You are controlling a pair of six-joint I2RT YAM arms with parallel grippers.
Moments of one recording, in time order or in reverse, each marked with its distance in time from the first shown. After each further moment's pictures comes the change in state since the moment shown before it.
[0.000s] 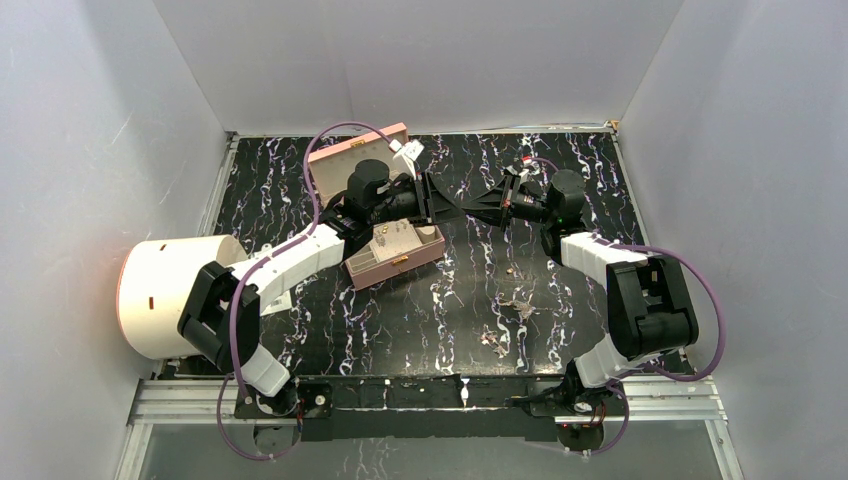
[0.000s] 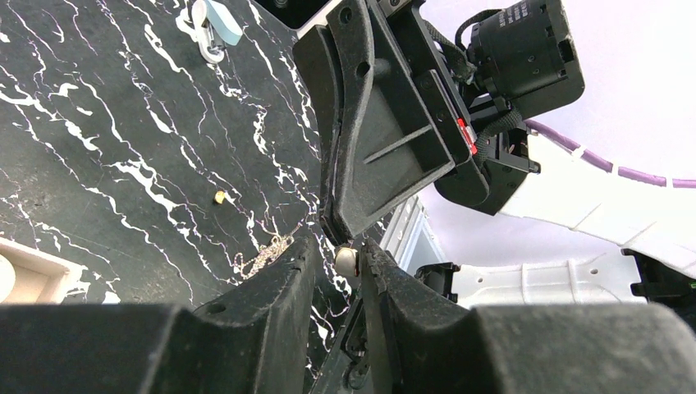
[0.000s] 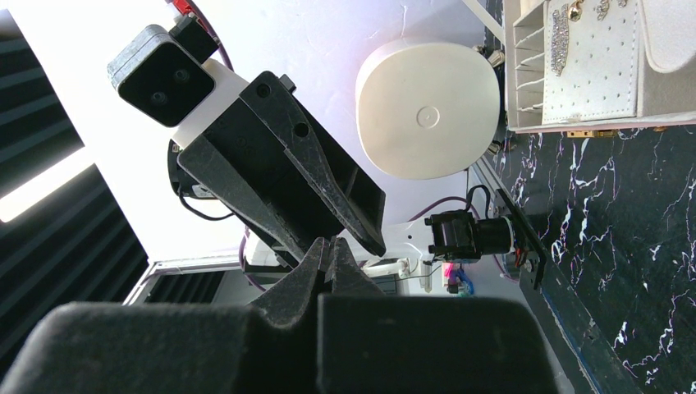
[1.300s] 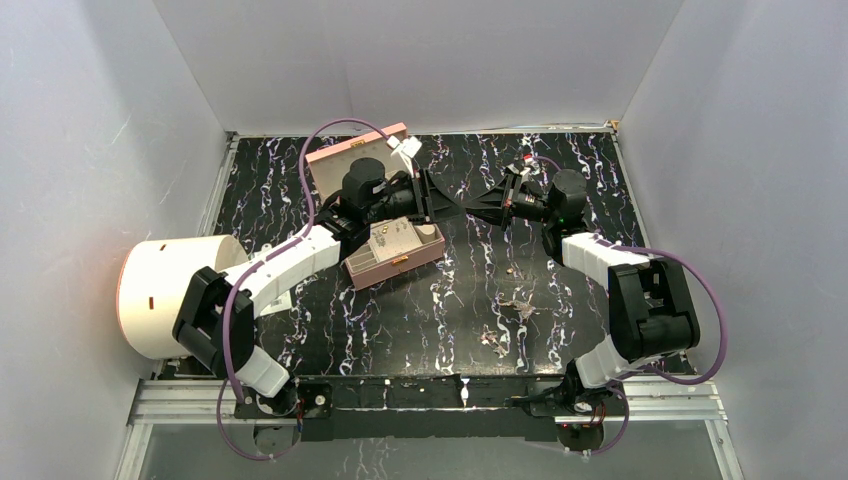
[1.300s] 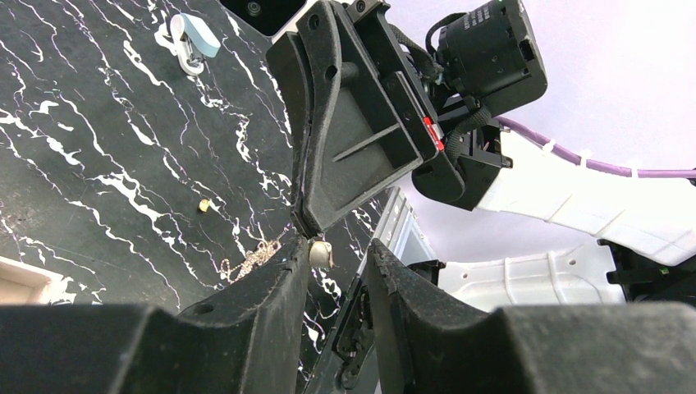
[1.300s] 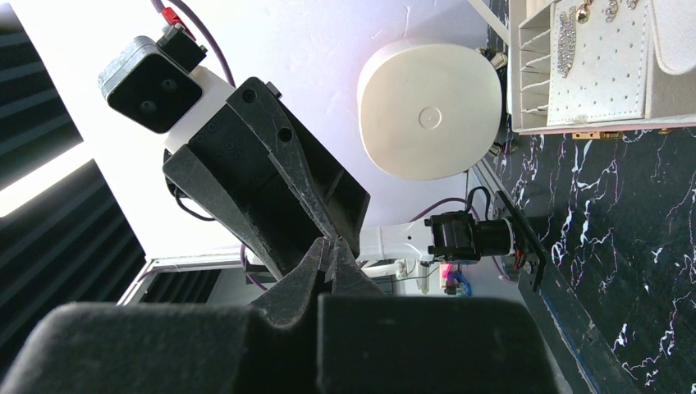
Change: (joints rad) left arm 0.000 -0.034 0.000 0.014 0.019 -0.004; right arm 0.000 -0.015 0.000 0.000 0.000 -0.003
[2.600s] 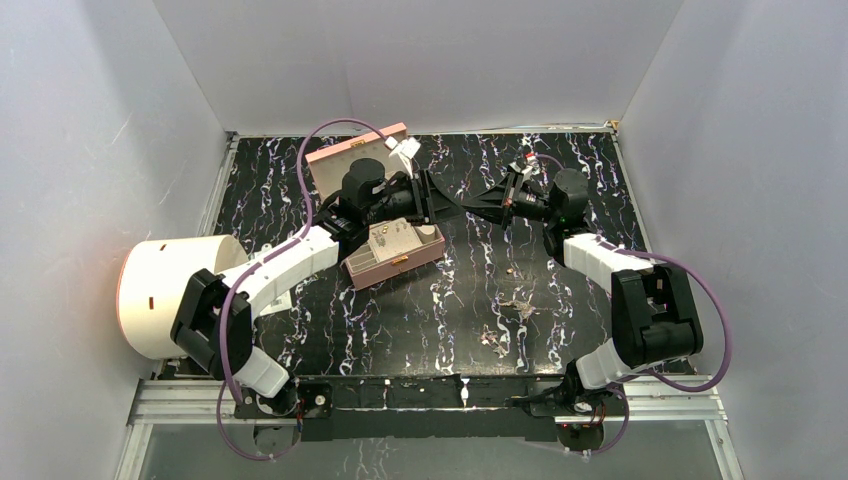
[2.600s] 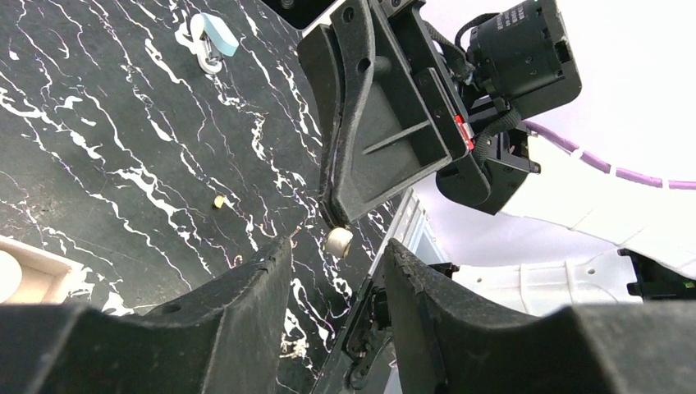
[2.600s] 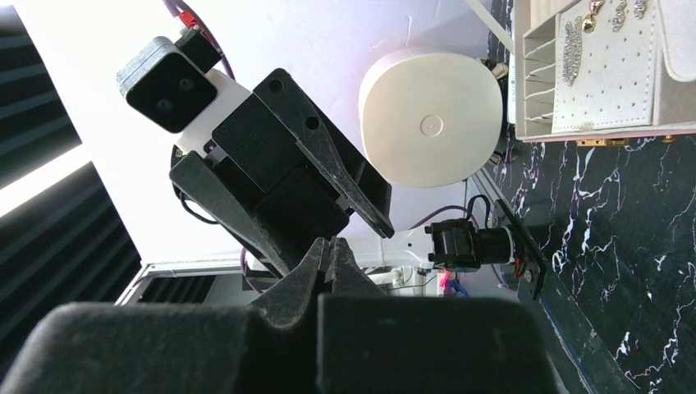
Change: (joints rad) left arm 0.000 -0.013 0.000 -0.041 -0.035 0.026; right arm 0.001 -0.032 0.002 -0.037 0.027 -0.018
